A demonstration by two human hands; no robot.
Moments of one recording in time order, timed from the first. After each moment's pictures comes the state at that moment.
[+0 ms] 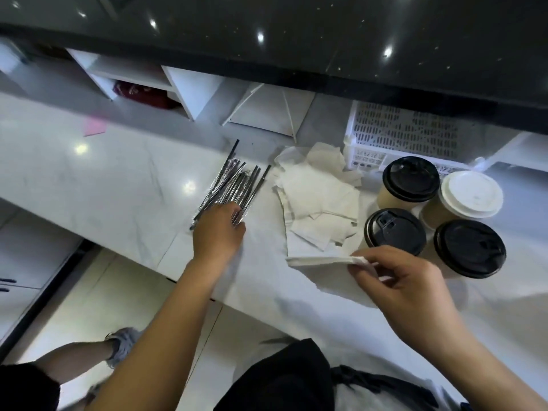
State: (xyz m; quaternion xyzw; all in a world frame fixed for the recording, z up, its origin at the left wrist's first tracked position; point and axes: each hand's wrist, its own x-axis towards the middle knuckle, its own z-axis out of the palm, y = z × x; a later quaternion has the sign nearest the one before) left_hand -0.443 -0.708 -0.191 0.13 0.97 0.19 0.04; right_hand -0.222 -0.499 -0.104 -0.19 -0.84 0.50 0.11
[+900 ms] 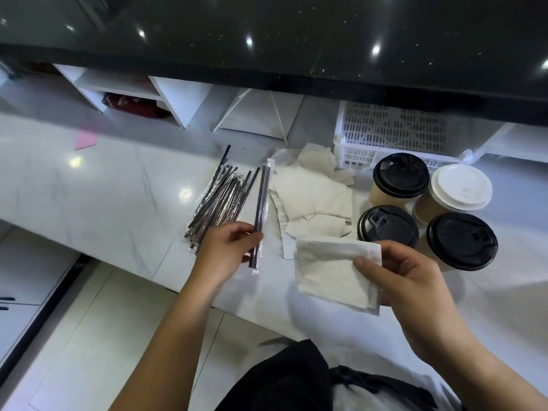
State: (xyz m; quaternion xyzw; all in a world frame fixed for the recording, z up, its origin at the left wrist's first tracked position) left_hand -0.402 -0.699 -0.150 0.02 0.81 0.53 0.24; right_hand -0.220 -0.500 -0.103 -0.32 -0.60 0.73 0.09
